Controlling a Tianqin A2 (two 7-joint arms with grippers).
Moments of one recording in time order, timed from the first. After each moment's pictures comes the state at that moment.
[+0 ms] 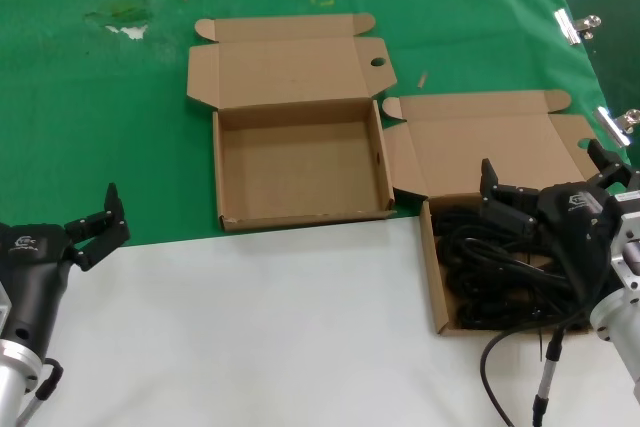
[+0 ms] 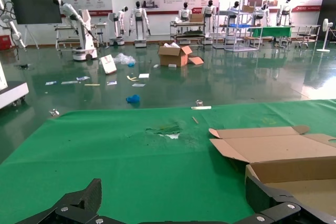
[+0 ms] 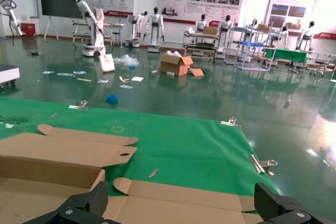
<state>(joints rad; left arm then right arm) 0.00 -0.30 1.60 -1.60 -1.80 0.00 0.00 -0.01 0.32 -1.60 1.60 1.80 -0.02 -0.01</state>
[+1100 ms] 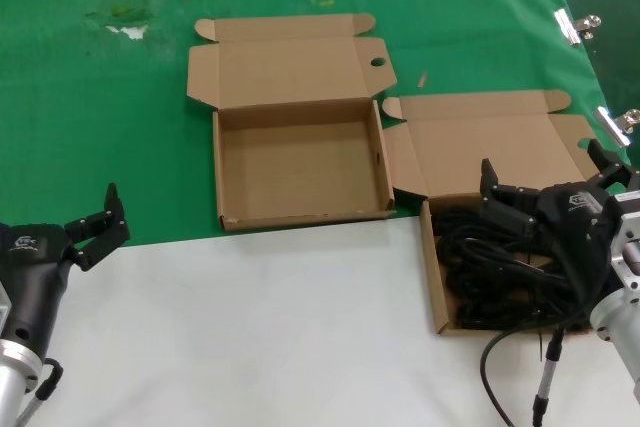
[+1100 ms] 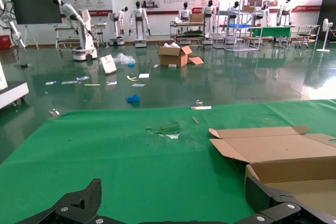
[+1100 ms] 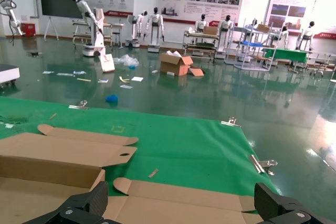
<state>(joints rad) 0.00 -0.30 1.60 -1.60 -1.80 0.00 0.00 -0.01 0.32 -1.60 1.60 1.80 -0.02 -0.01</state>
